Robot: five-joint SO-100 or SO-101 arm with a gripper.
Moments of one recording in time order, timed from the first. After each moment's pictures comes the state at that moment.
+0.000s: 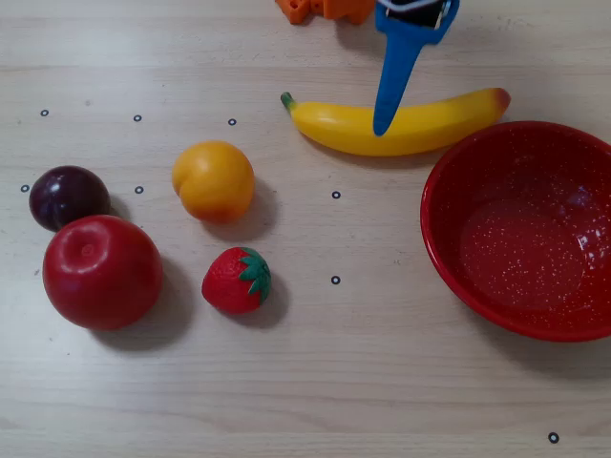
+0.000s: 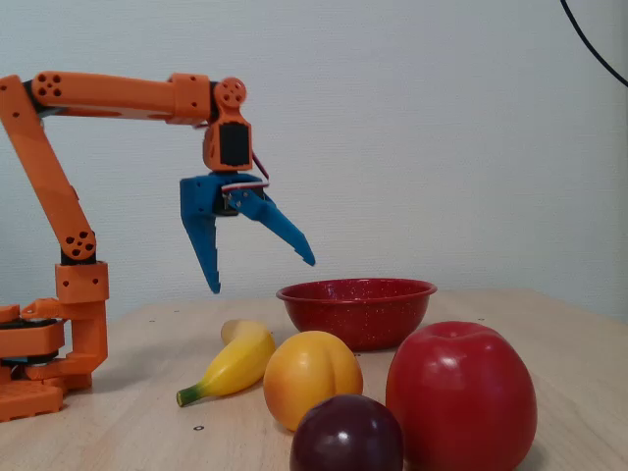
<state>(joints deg) 22.5 104.3 106.1 88.9 -31.0</state>
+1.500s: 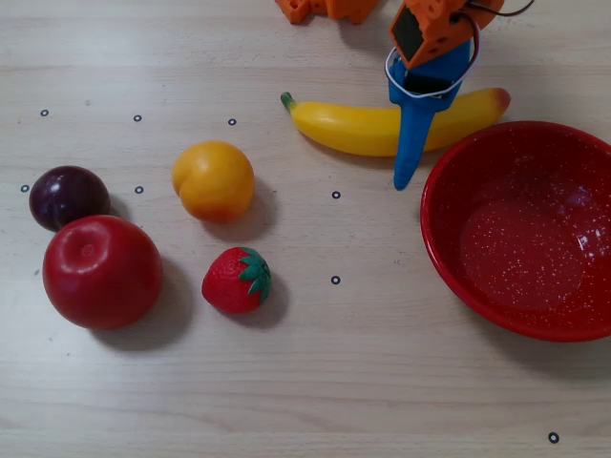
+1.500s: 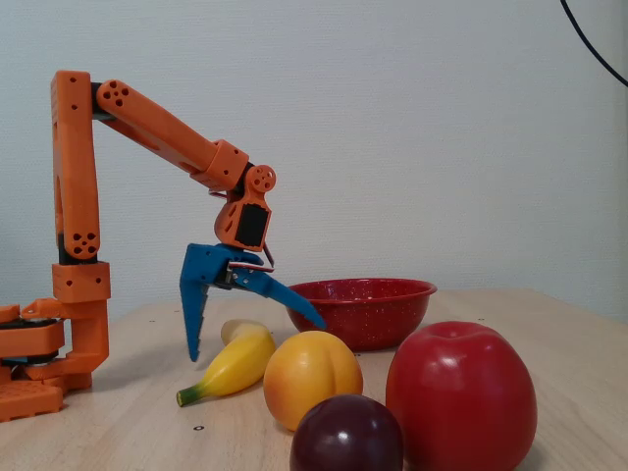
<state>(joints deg) 28.2 85.1 114.1 75.8 -27.7</state>
